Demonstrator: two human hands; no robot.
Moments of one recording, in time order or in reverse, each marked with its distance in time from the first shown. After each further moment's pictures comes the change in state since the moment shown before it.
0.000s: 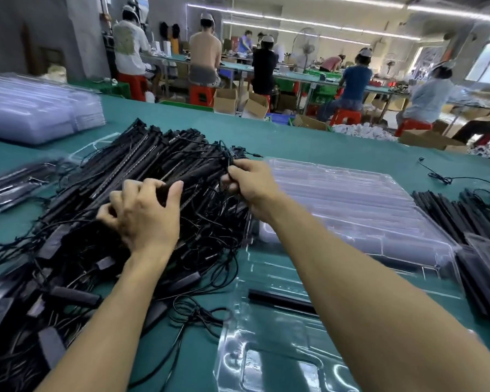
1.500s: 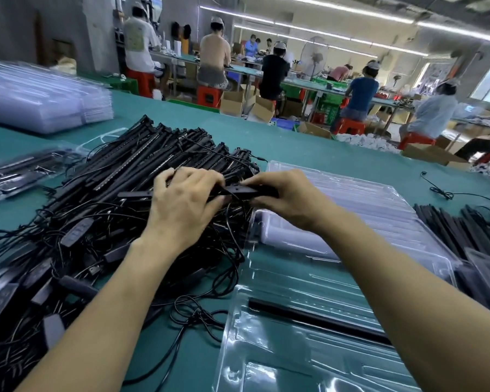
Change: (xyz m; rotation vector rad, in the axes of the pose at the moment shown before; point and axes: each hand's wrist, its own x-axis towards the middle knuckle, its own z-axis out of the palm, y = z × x) left_hand 0.005 0.021 -0.016 -0.085 -0.317 0.642; right_hand -0.035 -0.017 -0.061 -0.832 -0.282 -0.539
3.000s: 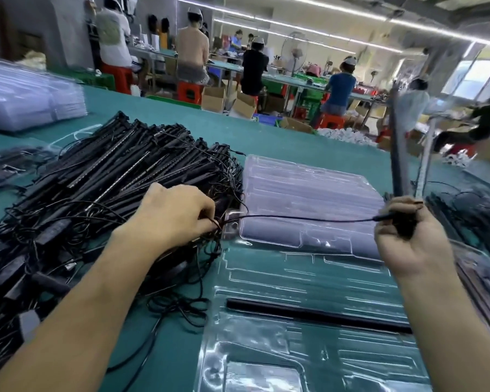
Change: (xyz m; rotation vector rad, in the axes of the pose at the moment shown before) left_hand 0.011 0.035 -0.027 0.165 -0.560 0.013; right_hand -0.148 0.014 -0.072 1.869 1.188 0.378
